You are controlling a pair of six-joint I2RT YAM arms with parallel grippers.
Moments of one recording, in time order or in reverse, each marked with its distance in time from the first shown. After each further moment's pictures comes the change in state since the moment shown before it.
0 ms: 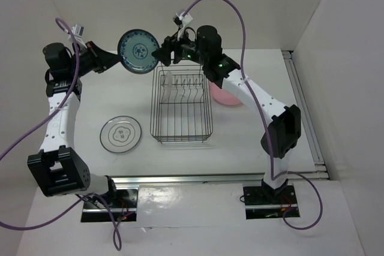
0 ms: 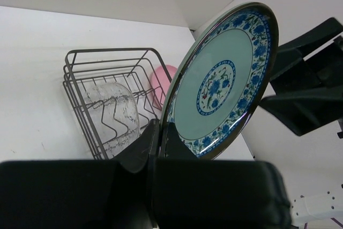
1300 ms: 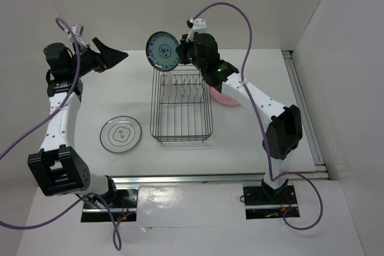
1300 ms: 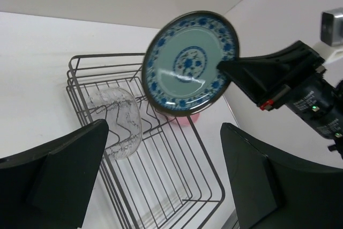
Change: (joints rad) left arm -0.005 0.005 -0.010 0.036 -0.014 -0.008; right arm 0.008 0.008 -0.053 -0.073 0.530 0.106
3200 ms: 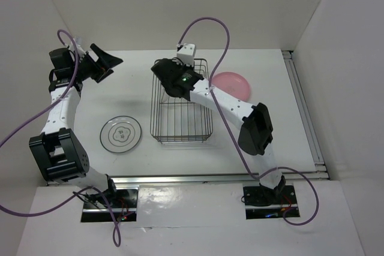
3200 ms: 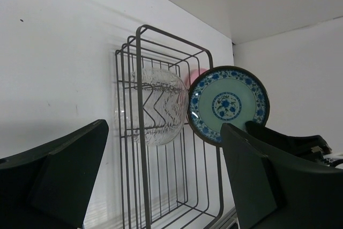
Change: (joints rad) left arm 0.051 0.133 0.000 -0.164 -0.152 -0.052; right arm 0.221 0.235 0.266 -0.684 0.960 0.412
